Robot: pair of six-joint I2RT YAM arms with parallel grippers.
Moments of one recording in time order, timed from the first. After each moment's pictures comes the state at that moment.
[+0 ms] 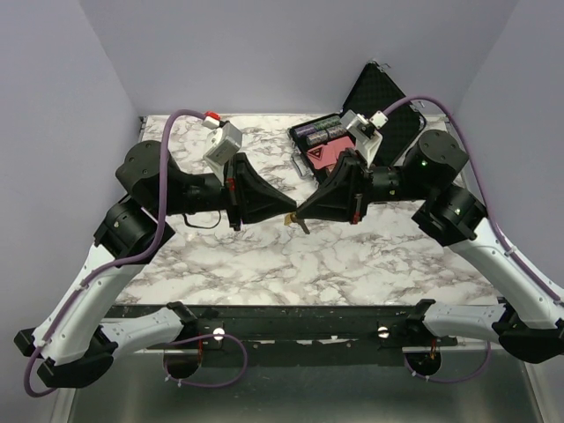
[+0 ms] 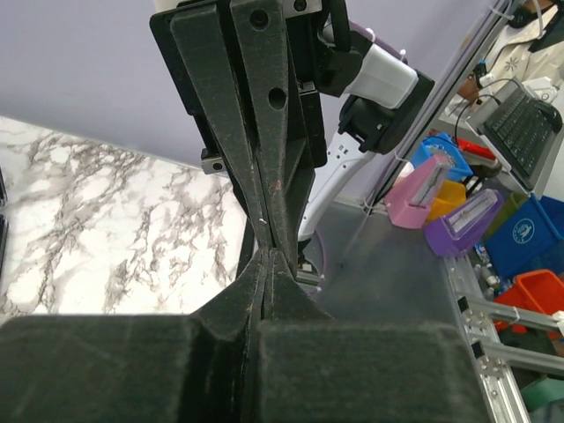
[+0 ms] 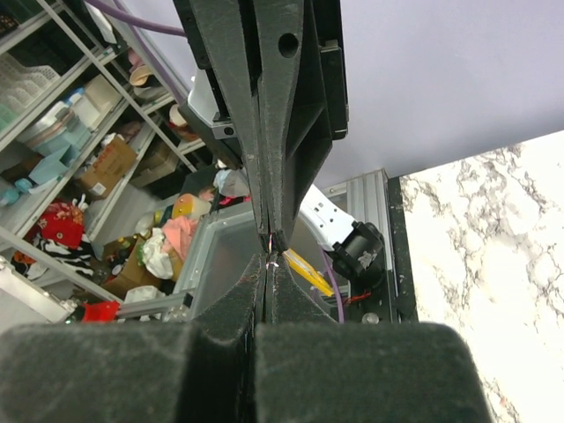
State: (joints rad) left arm -0.72 1.01 1.50 -0.36 0.78 -0.39; right arm 0.82 1.15 1.47 -0.18 -0.86 0.57
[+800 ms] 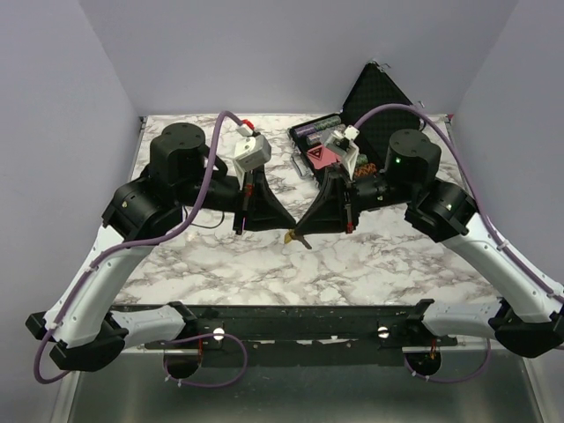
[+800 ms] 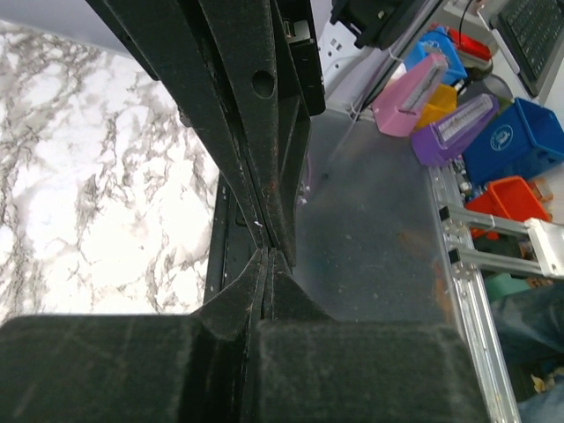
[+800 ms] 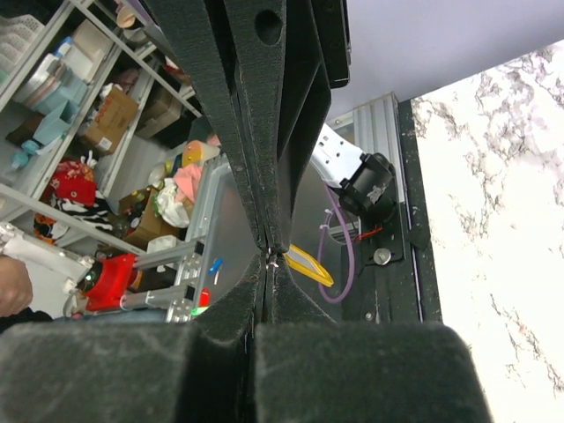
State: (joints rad) left arm -0.72 1.13 1.66 -0.76 0.92 -0.16; right arm 0.83 1.19 1.49 -0.42 -0.89 0.46
